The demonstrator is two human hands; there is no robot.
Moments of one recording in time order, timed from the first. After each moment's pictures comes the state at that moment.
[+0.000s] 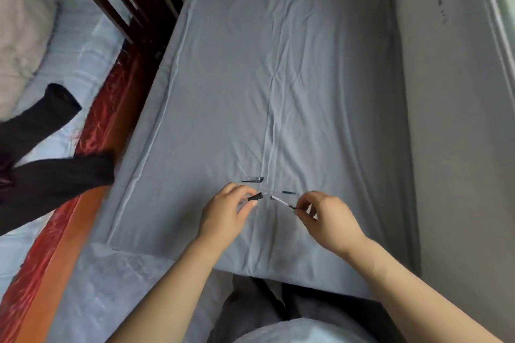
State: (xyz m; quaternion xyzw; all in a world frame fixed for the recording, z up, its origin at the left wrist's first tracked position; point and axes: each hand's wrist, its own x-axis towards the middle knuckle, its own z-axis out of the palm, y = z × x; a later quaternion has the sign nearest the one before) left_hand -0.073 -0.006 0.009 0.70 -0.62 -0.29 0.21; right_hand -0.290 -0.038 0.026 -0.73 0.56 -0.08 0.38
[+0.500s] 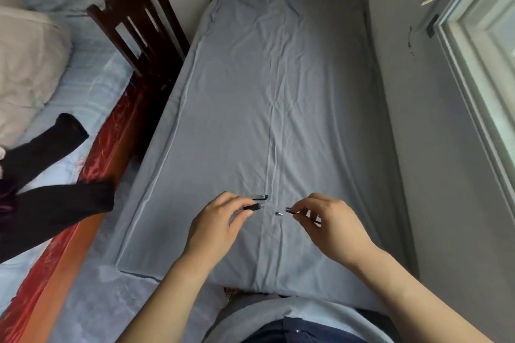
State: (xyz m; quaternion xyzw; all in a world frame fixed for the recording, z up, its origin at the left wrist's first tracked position) left_hand -0.047 0.008 0.072 0.66 -0.66 -0.25 0.25; right_hand -0.274 -0.025 0.093 -0.77 0.52 -0.18 0.32
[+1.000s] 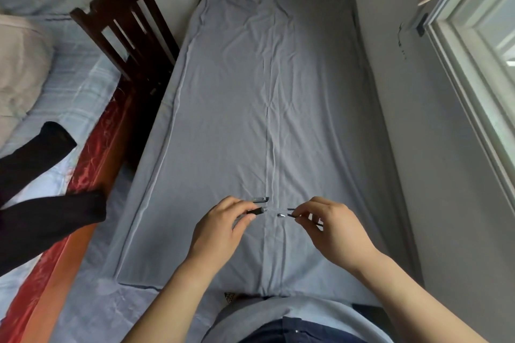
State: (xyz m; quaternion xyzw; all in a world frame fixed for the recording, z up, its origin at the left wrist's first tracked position) left_hand -0.038 0.004 0.066 0.64 -0.68 -0.28 0.24; right_hand -0.261 -0.018 0.097 -0.76 0.55 -0.17 0.31
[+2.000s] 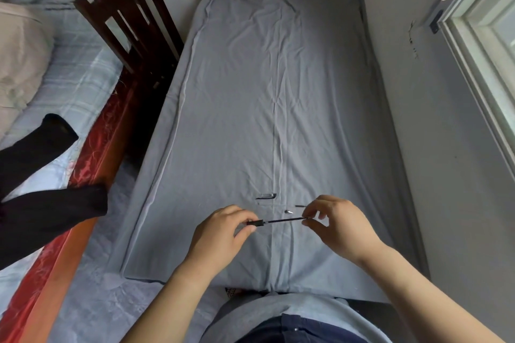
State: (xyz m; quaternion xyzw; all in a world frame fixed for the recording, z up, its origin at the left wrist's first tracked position) left_hand -0.016 0.014 0.061 0.63 -0.69 -0.32 0.16; right_hand -0.256 -0.025 0.079 -0.77 0.56 -0.09 0.29
